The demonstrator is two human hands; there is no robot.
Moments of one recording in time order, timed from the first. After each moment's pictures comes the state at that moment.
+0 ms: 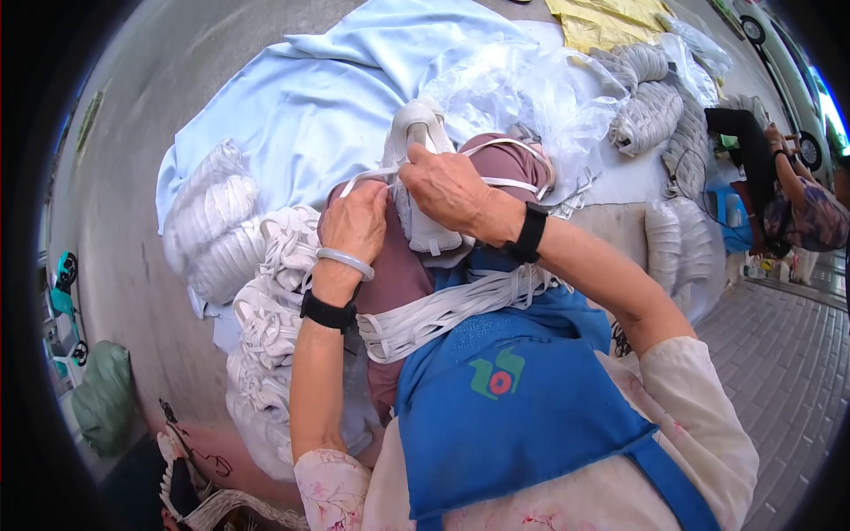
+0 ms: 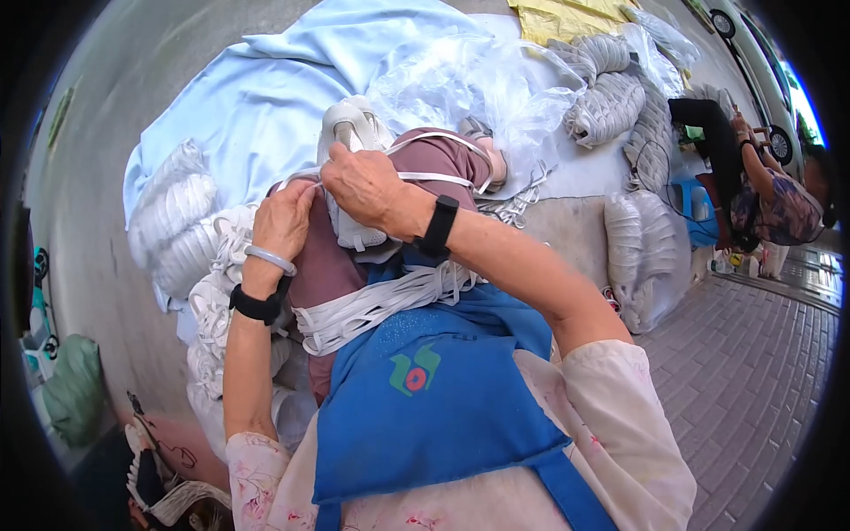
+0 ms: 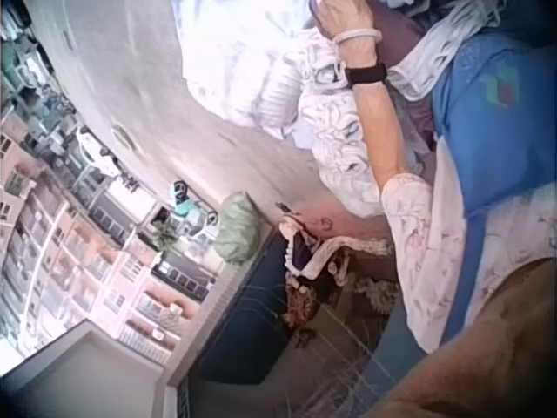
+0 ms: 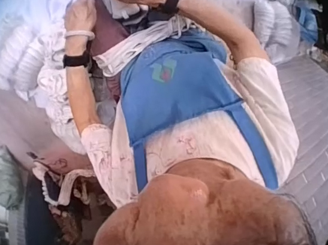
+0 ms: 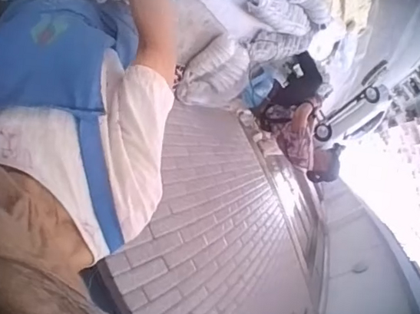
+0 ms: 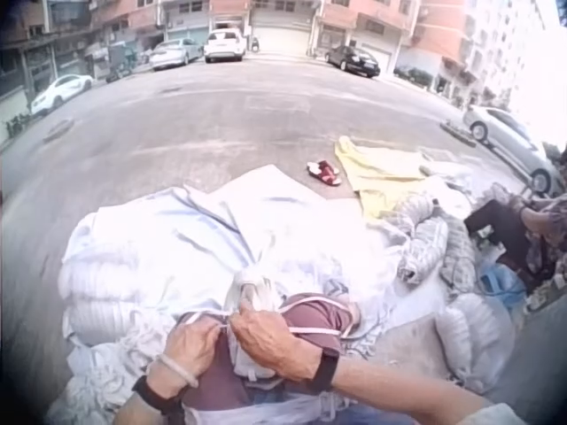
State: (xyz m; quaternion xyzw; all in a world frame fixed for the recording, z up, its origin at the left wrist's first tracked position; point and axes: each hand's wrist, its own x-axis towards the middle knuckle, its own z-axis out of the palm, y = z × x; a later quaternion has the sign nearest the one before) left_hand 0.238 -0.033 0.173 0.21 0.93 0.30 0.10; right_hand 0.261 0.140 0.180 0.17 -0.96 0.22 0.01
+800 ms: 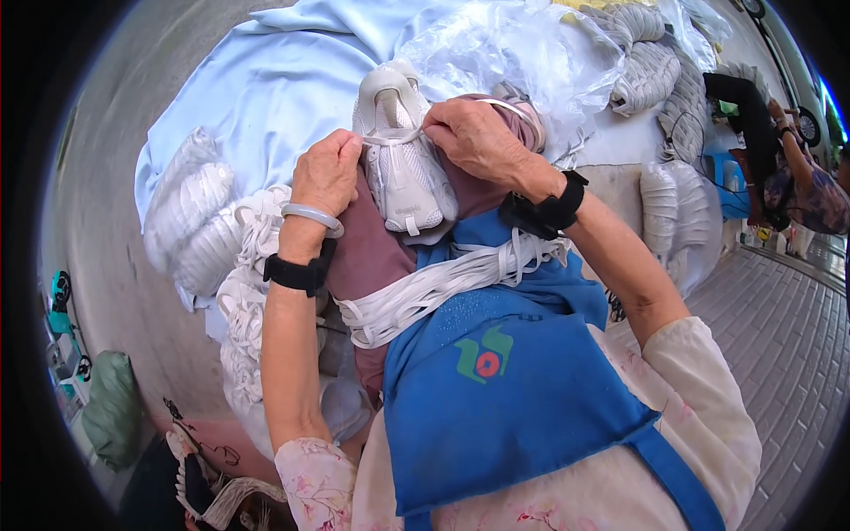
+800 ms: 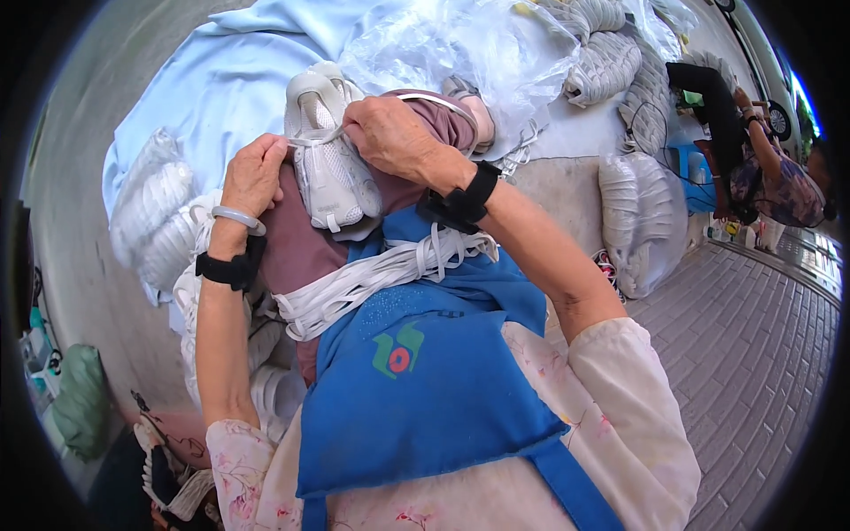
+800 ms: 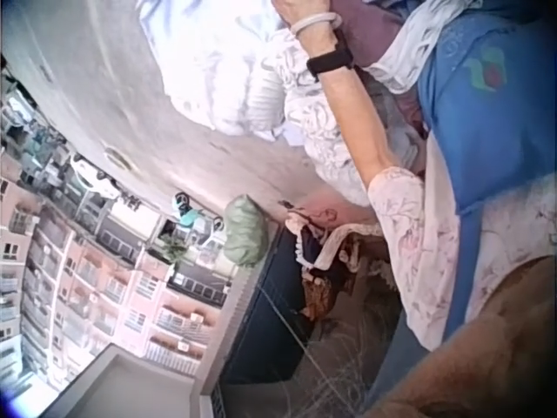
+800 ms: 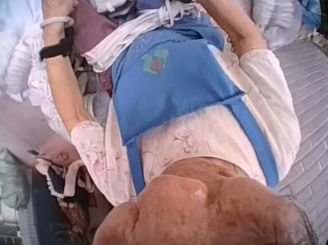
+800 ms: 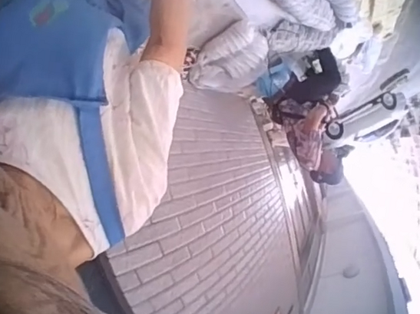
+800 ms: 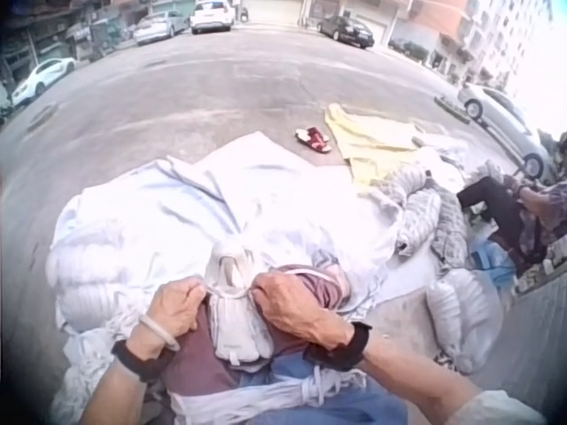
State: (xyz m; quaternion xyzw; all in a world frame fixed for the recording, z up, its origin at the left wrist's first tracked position) left_hand 0.209 -0.010 0.182 0.08 0.89 0.37 0.26; right_hand 0.267 0.199 0.167 0.05 -0.93 0.37 0.00
